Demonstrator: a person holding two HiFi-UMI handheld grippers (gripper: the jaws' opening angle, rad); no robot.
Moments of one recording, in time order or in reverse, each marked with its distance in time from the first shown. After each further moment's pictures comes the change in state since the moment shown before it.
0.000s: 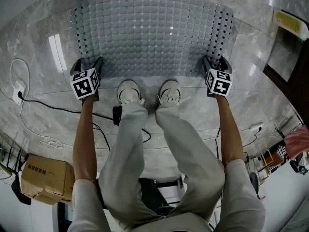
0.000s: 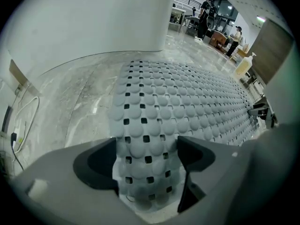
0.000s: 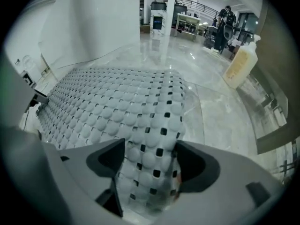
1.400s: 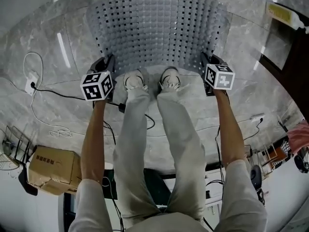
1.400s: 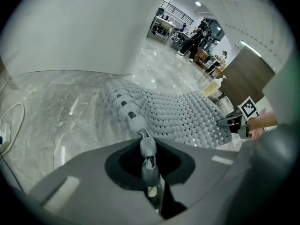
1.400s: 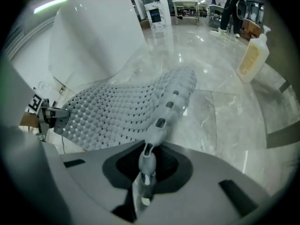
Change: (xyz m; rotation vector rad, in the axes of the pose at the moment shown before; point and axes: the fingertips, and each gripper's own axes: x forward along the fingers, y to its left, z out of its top) left arm -0.103 -0.099 0.048 -0.002 -0.072 -0.287; right arm -0.086 0.056 0.049 0.089 0.086 0.268
